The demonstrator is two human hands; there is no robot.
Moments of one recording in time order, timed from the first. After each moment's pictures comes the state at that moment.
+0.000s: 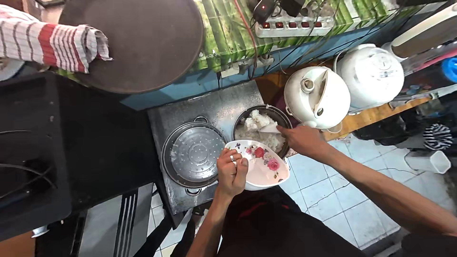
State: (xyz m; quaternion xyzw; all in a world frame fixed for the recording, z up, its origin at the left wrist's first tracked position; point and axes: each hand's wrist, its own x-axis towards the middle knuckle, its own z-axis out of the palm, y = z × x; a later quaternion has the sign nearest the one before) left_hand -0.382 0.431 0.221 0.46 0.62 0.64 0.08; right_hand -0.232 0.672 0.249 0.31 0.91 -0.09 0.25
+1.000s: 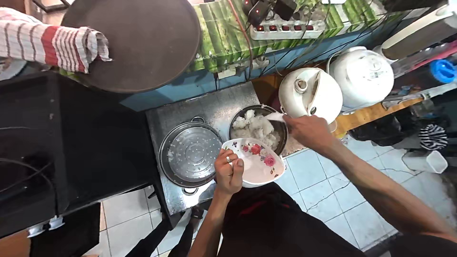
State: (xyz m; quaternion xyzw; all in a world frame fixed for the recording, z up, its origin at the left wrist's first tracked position) left_hand -0.369 0.430 0.208 0.45 0.61 0.65 0.04; right_hand -0.217 0.683 0.290 0.31 0.94 -0.06 0.14
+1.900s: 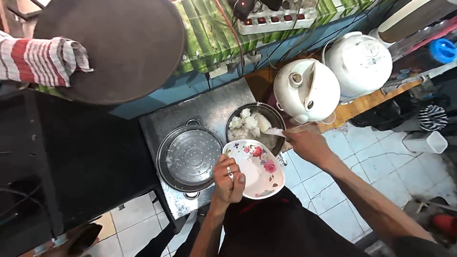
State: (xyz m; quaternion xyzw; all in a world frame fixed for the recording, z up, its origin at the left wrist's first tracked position) left_hand -0.374 0.421 0.215 0.53 0.56 0.64 0.07; right_hand -0.179 0.658 0.252 0.38 0.90 -0.12 0.19
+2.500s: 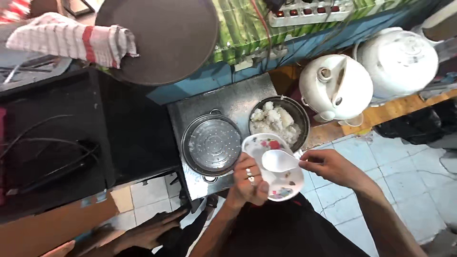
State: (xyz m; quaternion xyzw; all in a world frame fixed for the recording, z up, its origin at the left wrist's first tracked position) left_hand -0.363 0.385 0.227 0.56 0.51 0.65 0.00; right_hand -0.148 0.599 0.268 0.30 0.79 -0.52 0.09
